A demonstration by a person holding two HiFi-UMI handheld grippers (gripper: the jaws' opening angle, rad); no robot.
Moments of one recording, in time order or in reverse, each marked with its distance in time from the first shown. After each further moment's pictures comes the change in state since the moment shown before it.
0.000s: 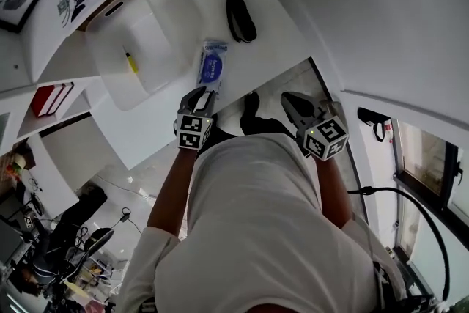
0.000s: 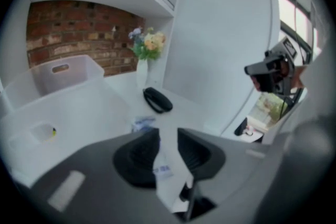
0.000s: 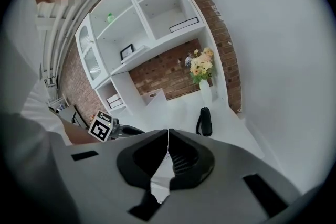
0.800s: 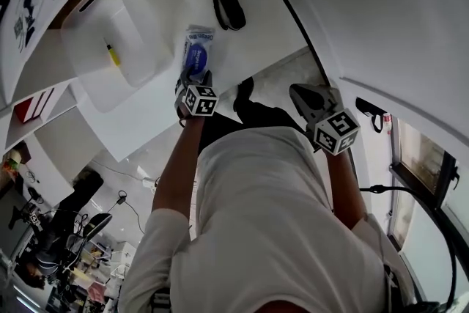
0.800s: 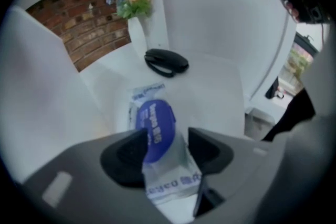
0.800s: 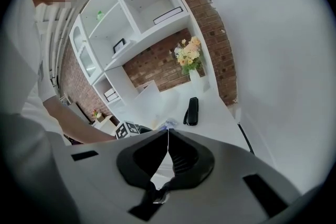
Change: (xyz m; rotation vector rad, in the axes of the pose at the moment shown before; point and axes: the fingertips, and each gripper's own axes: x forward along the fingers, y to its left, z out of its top) left arm 0.128 0.029 -0.079 0.174 0.320 0.248; right arm -0.016 -0.074 -0.020 0.030 0.113 0.026
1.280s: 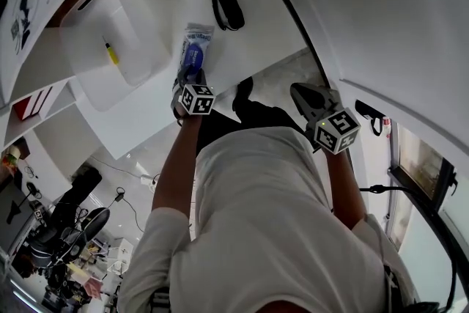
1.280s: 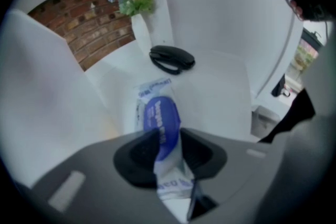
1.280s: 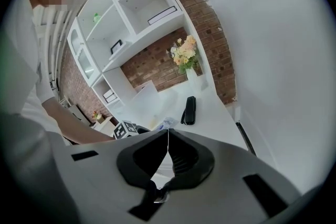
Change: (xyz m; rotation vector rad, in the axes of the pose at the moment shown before) left arm 0.002 0.010 -0.003 0.001 0.042 0.063; right arm -0.002 -0.020 -0.002 0.026 0.005 0.009
